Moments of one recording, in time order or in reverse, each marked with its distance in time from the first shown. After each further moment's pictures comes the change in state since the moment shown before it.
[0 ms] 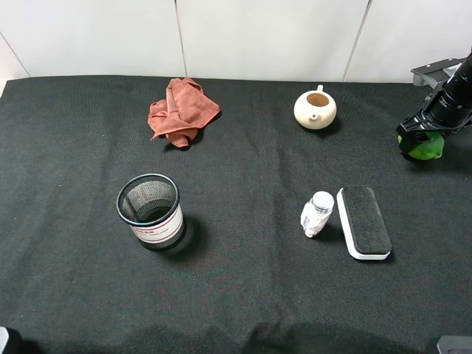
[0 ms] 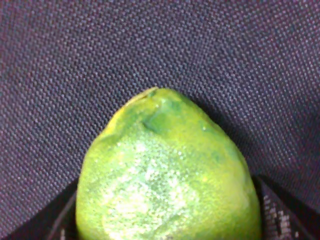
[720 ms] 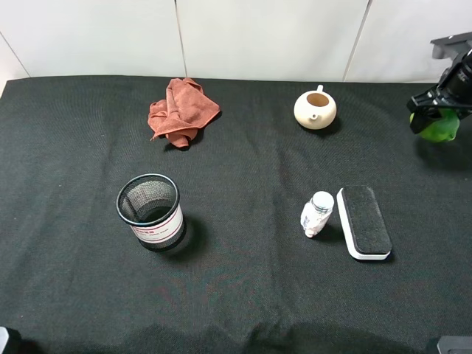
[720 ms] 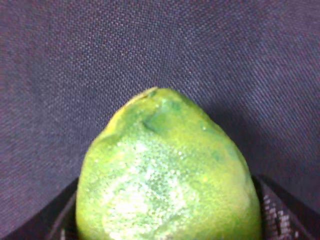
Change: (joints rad) left arm 0.000 0.000 0.000 0.000 0.000 0.000; right arm 0.000 -0.119 -0.047 0.015 0.132 0.107
